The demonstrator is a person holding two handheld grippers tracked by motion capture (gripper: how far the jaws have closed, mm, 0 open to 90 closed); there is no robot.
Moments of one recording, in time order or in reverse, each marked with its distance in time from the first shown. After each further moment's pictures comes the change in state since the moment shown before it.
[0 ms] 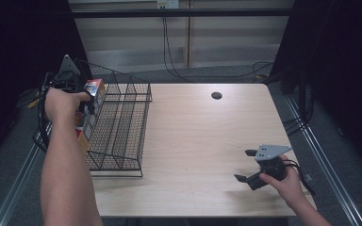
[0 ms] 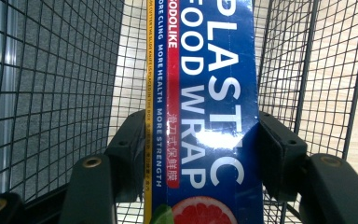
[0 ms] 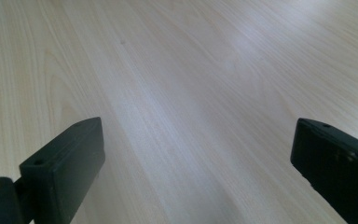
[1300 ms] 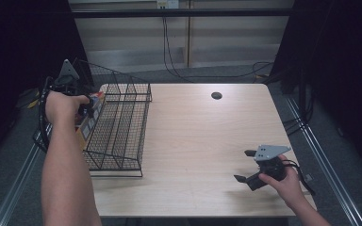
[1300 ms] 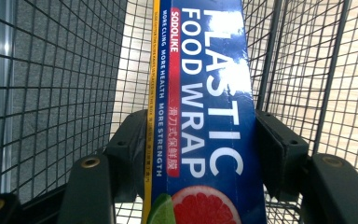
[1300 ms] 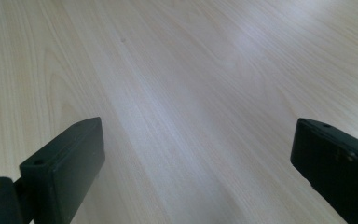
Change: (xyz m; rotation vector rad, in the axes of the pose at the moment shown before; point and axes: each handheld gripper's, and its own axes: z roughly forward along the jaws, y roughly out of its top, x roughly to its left) left arm 0.008 0.000 0.016 0.033 0.011 -0.017; right arm 0.000 0.000 0.002 0.007 0.002 -0.005
